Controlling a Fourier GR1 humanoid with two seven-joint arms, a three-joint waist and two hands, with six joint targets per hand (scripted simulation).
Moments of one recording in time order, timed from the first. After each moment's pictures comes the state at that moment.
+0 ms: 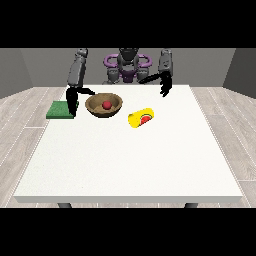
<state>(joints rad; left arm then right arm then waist) -0.60 0.03 0.04 -1.12 -0.30 0.19 -0.23 -0.56 -0.26 -0.29 -0.63 -0.23 0.22 -0.37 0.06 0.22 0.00</state>
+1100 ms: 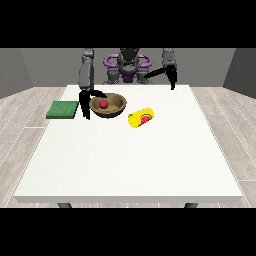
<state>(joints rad) -0.59 0.04 -0.01 -1.20 -0.29 0.13 -0.17 -0.59 -0.17 -0.32 -0.61 -0.27 0.14 -0.36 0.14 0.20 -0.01</state>
